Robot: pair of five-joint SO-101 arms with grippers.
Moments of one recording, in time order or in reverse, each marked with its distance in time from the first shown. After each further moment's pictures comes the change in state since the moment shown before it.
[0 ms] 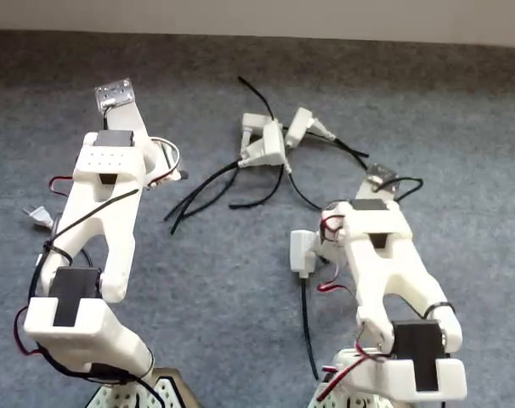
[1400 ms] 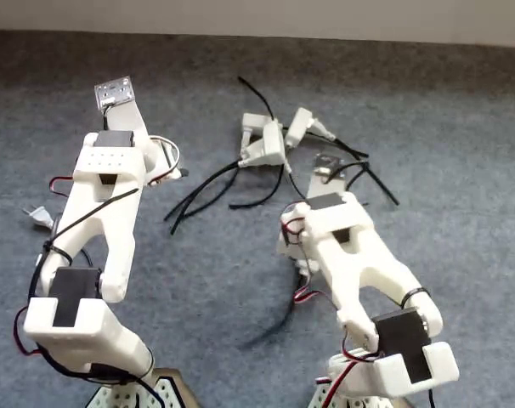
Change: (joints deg) left arm 0.0 0.0 0.2 -1.7 0.0; right arm -14.2 3.0 -5.0 -0.5 3.2
